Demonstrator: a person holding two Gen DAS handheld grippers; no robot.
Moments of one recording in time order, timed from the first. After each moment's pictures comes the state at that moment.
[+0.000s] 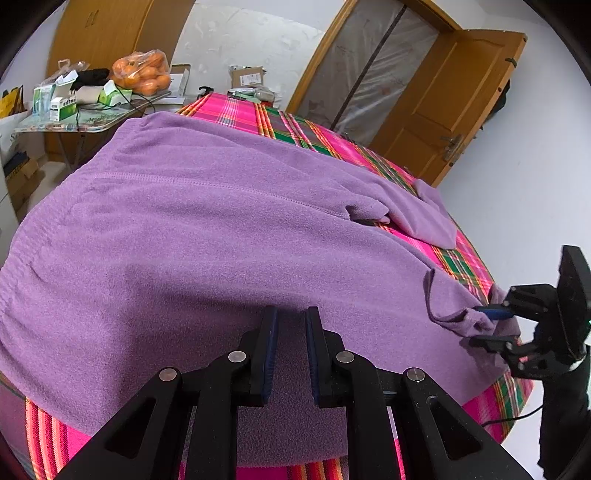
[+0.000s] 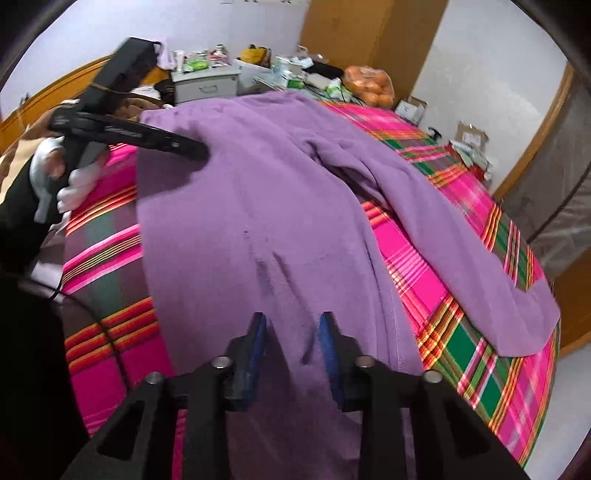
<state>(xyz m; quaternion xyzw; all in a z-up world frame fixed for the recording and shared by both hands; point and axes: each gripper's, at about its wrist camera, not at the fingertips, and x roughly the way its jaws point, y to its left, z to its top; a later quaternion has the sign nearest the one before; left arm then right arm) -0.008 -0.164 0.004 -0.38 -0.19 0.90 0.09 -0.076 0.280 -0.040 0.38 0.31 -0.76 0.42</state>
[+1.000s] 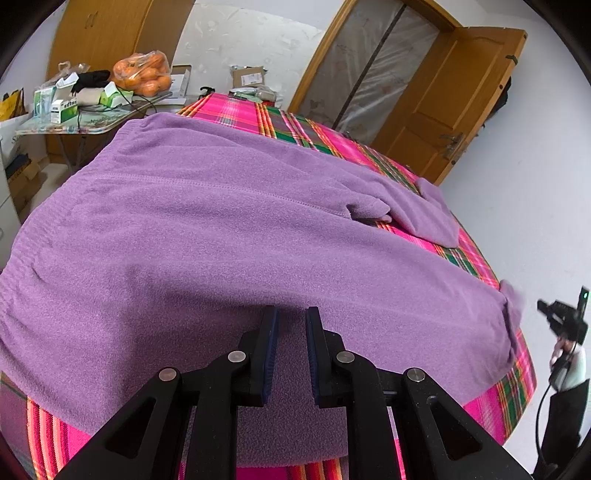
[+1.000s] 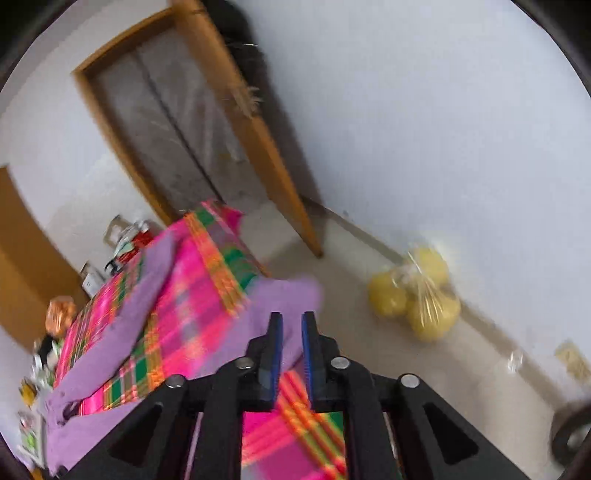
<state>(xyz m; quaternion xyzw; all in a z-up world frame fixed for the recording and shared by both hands) -0.006 -0.159 0.006 -0.38 -0.18 0.90 0.08 -0.068 0.701 -0.027 0.33 -0.27 -0.89 -0.14</state>
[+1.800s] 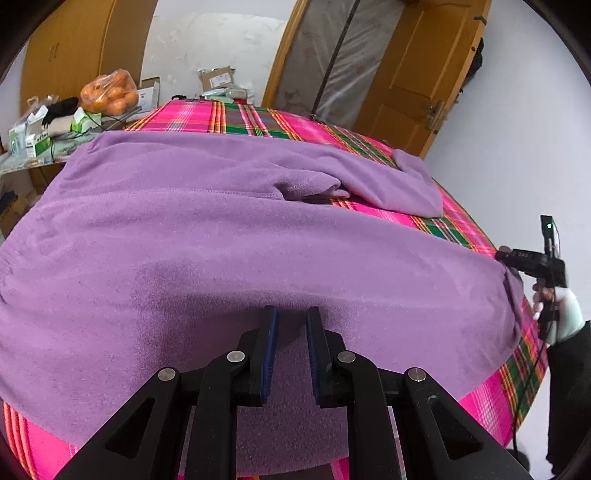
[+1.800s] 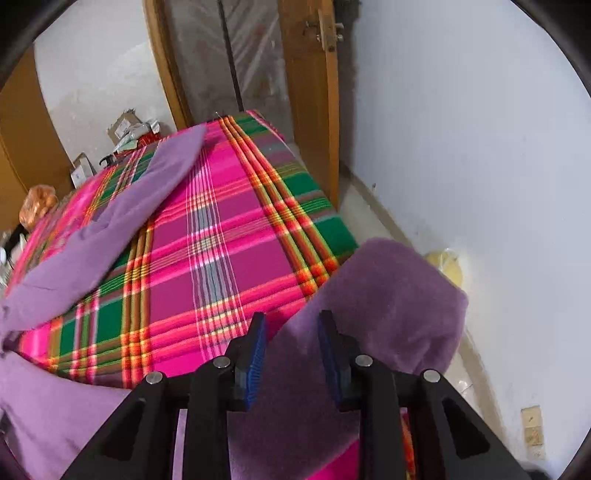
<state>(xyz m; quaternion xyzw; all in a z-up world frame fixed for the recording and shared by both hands) -0.014 -0.102 0.009 -0.39 -0.12 0.91 0.11 -0.208 0.608 -0.064 0.44 -0.08 -0.89 -0.08</state>
